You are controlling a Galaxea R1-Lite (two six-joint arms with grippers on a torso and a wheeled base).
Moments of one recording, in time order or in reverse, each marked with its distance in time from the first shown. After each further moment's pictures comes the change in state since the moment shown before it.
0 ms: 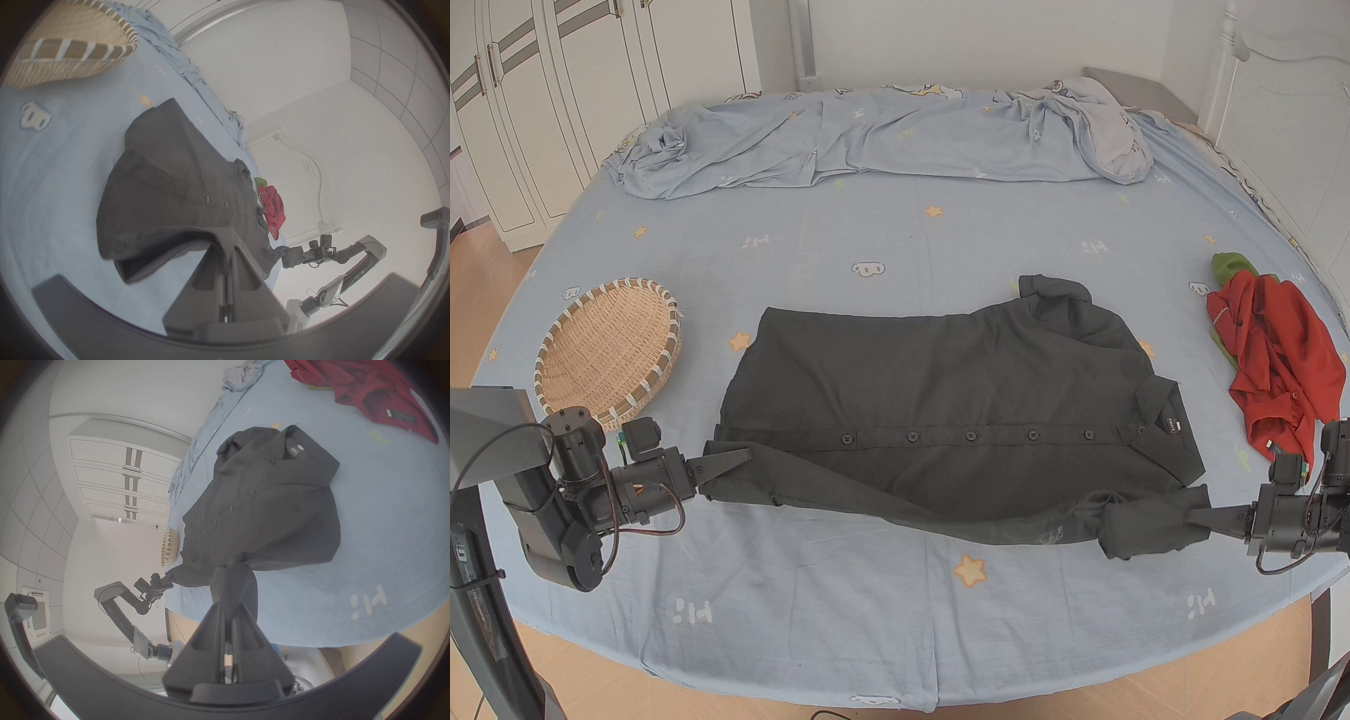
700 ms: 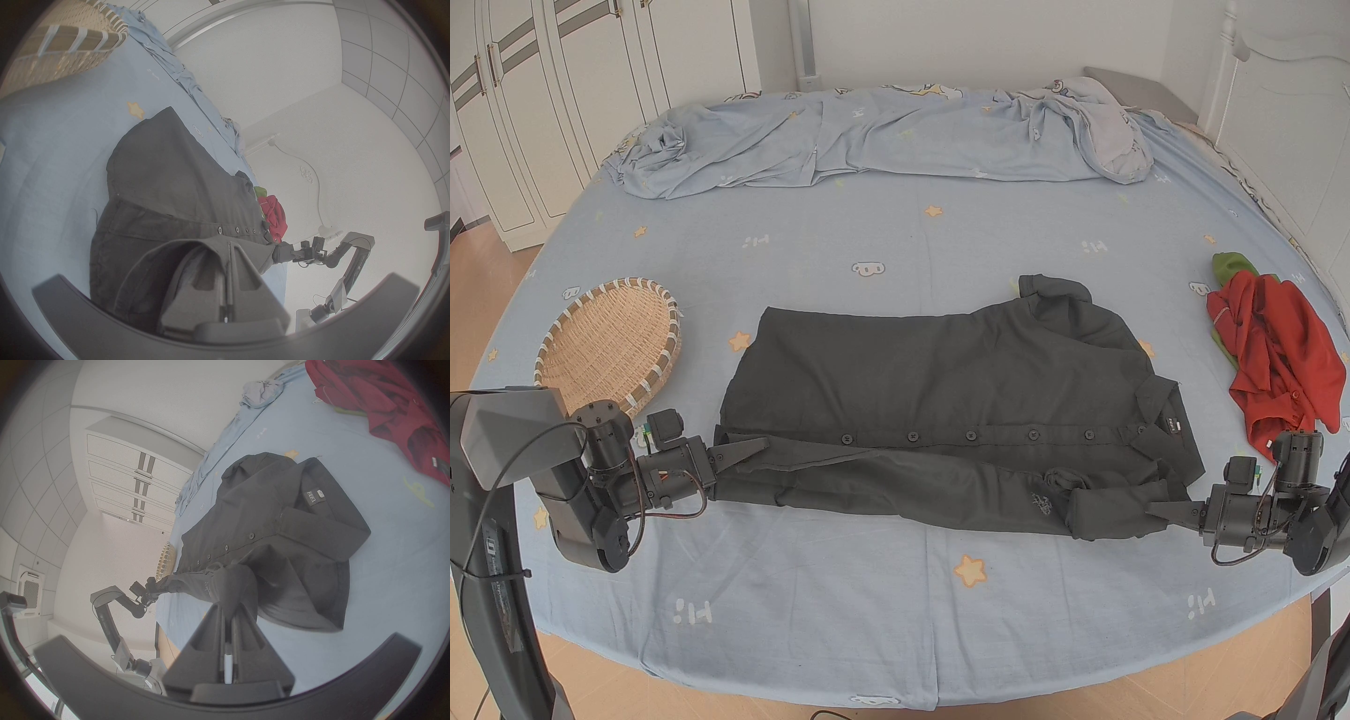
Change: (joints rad) left arm -0.018 0.147 -0.198 0.024 0.001 -0.018; right arm 0.063 0.402 0.000 -0.515 -0.005 0.074
